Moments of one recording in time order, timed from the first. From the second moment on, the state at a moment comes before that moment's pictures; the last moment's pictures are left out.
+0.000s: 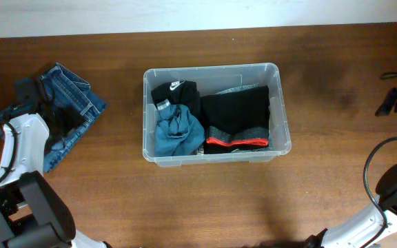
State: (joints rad) left arm 0.35 1.77 1.29 -0.75 -0.09 -0.40; right arm -0.69 2.00 1.96 -1.46 -0.12 -0.11
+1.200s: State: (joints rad) left arm 1.00 1.77 0.86 -0.26 0.70 -0.18; right arm -0.69 2.00 1.96 -1.46 -0.12 -0.11
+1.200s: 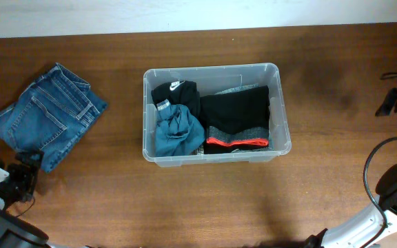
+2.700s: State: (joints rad) left arm 0.96 2.00 0.88 0.06 1.00 -0.56; right arm -0.69 2.00 1.96 -1.46 -0.12 -0.11
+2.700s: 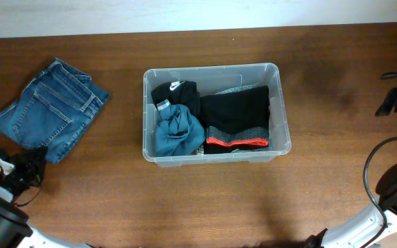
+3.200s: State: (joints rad) left arm 0.95 1.55 0.88 -0.48 0.54 -0.55; right arm -0.69 2.00 1.96 -1.46 -0.12 -0.11
